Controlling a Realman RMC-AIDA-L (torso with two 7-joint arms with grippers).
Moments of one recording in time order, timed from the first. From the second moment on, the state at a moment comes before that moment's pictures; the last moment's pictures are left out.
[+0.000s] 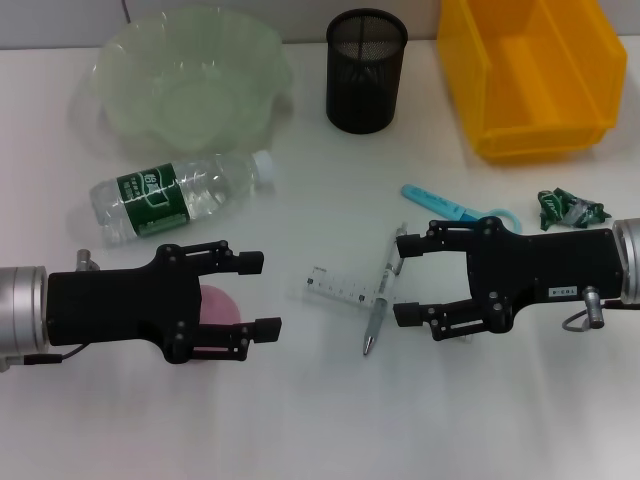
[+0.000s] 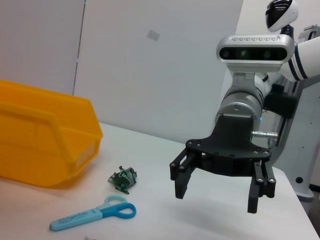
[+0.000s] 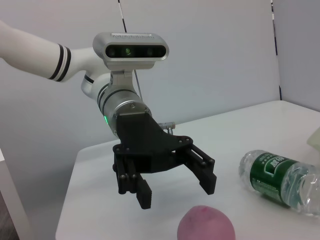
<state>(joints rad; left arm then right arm) -0.46 -2.05 0.77 0.55 1.97 1.73 -1.15 0.59 2.04 -0.78 -0.47 -2.01 -1.67 1.15</state>
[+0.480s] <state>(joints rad) -0.46 -2.05 0.77 0.56 1.99 1.74 -1.15 0.59 2.04 -0.78 -0.48 -2.01 -1.68 1.16</state>
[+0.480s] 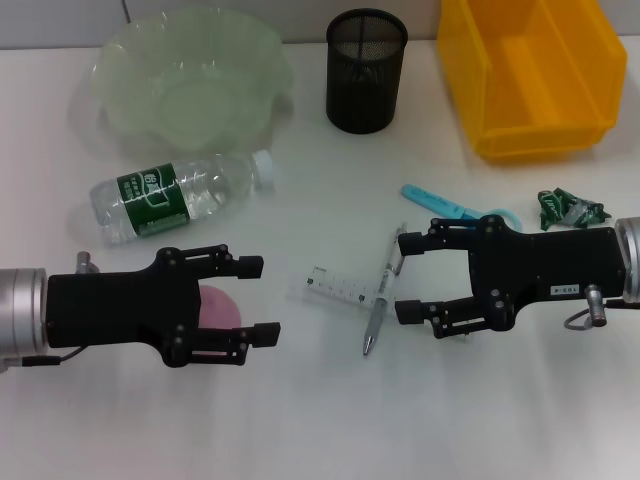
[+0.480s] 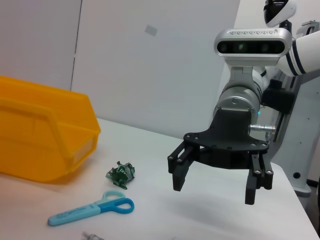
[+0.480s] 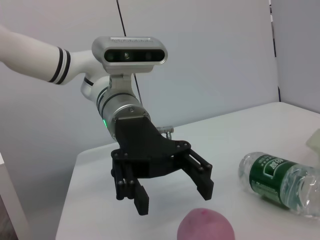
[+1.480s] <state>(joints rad) -0.50 -2.02 0.77 0.74 2.21 1.64 -1.39 0.59 2.03 -0.77 -0.48 -2.01 -1.68 1.17</state>
